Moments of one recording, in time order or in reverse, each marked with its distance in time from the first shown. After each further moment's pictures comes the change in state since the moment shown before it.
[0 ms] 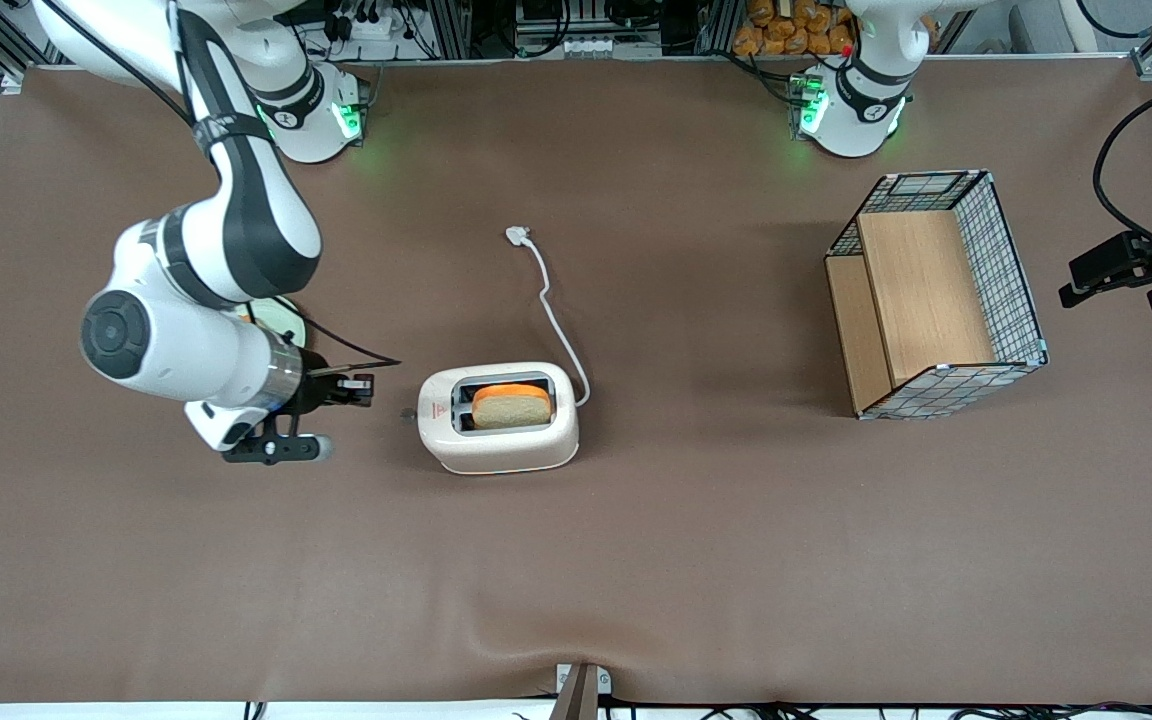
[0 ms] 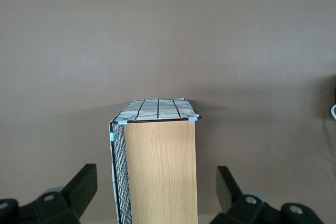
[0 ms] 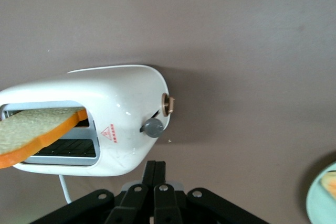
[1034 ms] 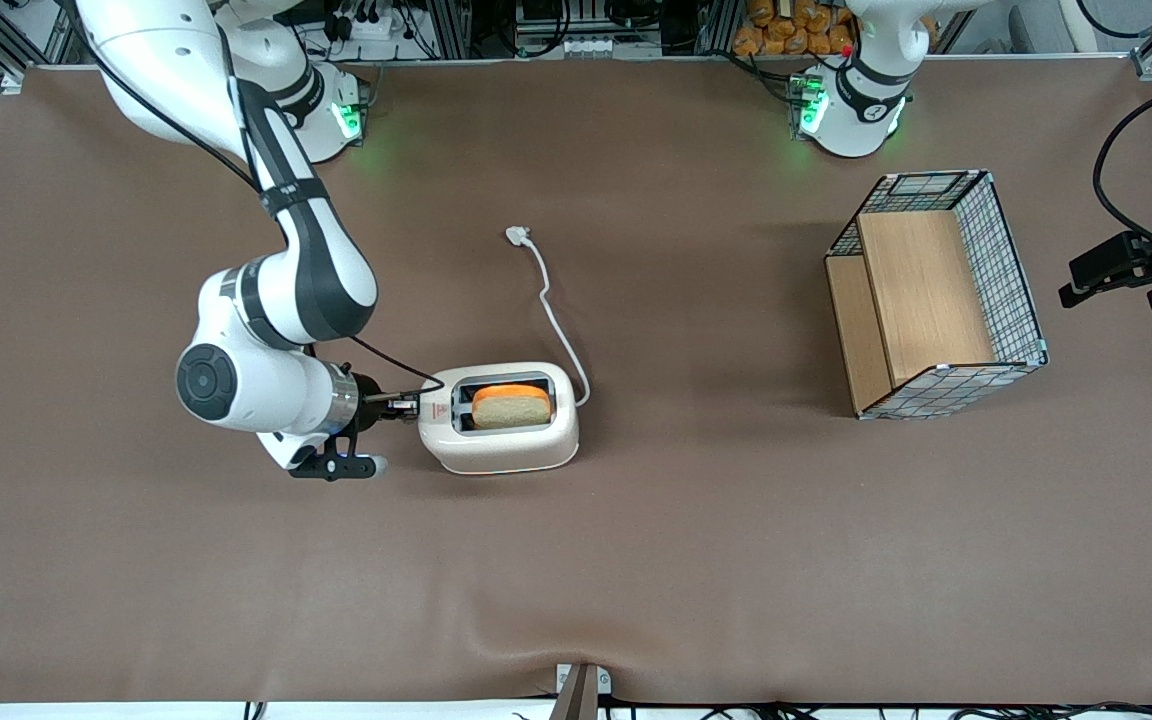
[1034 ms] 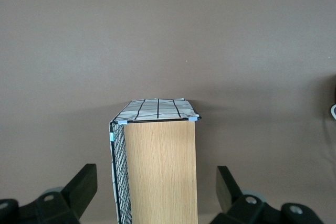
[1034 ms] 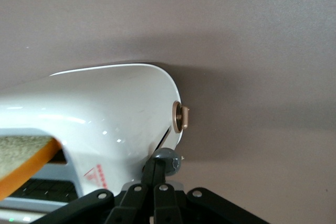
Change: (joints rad) arm 0.032 0.132 -0.001 0.000 0.058 0.097 0.000
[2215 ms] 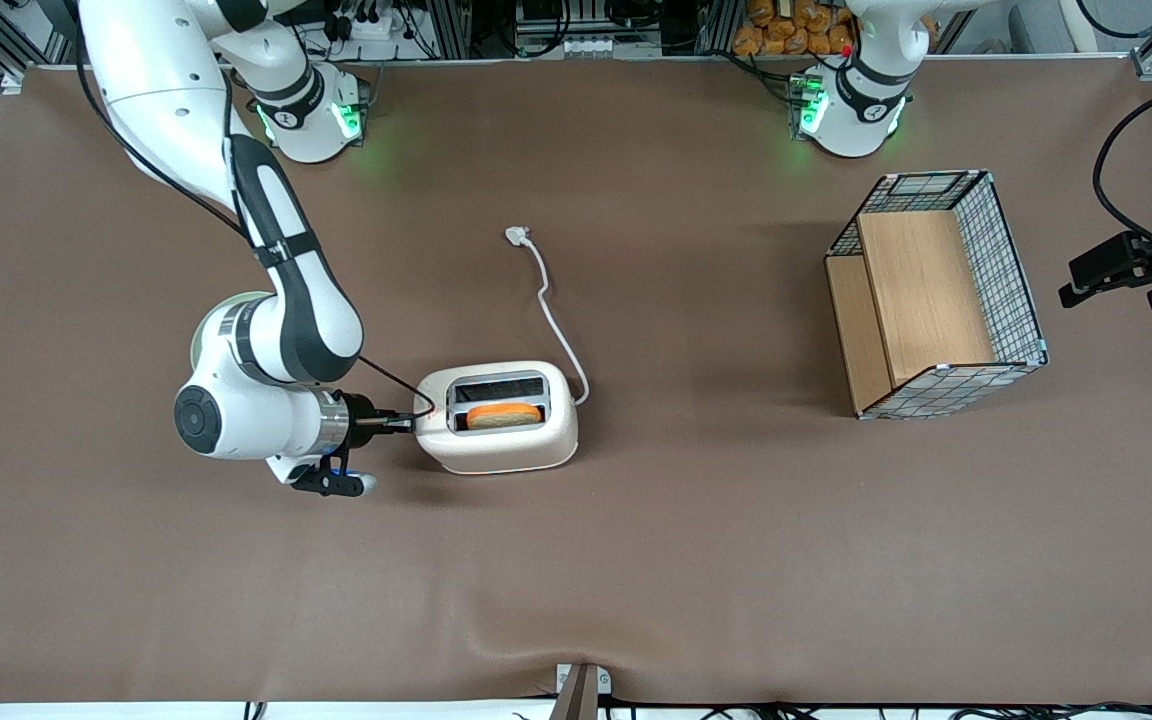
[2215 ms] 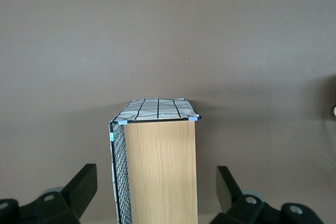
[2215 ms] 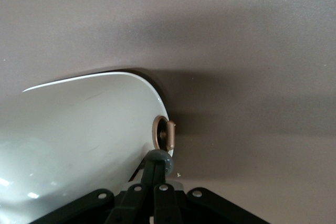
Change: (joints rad) arm -0.043 0.085 -0.009 -0.011 0.149 0.032 -0.071
